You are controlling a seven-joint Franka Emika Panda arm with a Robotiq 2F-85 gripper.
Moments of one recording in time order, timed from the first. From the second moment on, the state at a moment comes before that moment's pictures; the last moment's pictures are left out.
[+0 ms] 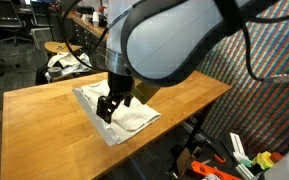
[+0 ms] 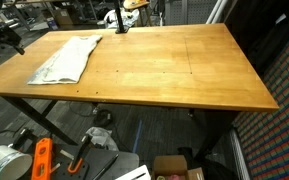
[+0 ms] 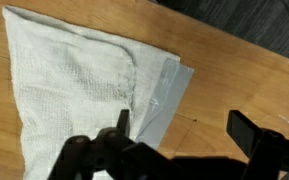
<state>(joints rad) 0.24 -0.15 0.30 -2.54 -0.02 2.54 0.16</state>
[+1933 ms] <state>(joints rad) 0.22 0.28 0.20 -2.24 -0.09 2.30 0.12</state>
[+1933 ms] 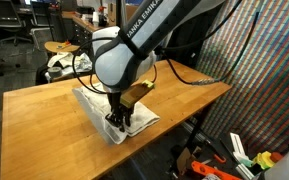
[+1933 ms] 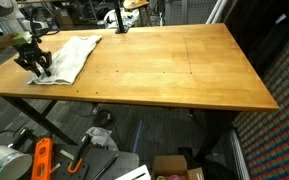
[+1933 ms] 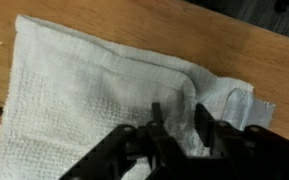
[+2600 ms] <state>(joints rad) 0.23 0.28 0.19 -2.25 -0.11 2.35 0.14</state>
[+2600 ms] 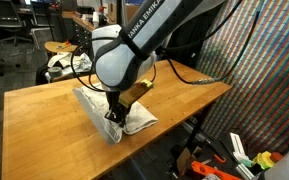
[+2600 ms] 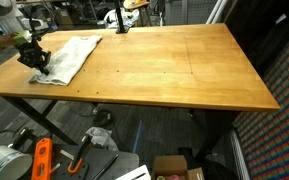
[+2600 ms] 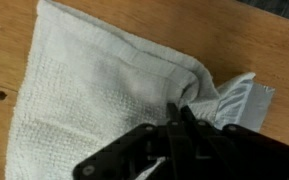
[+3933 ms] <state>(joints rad) 0.16 0.25 0.11 -2.28 -0.19 2.35 -0.04</state>
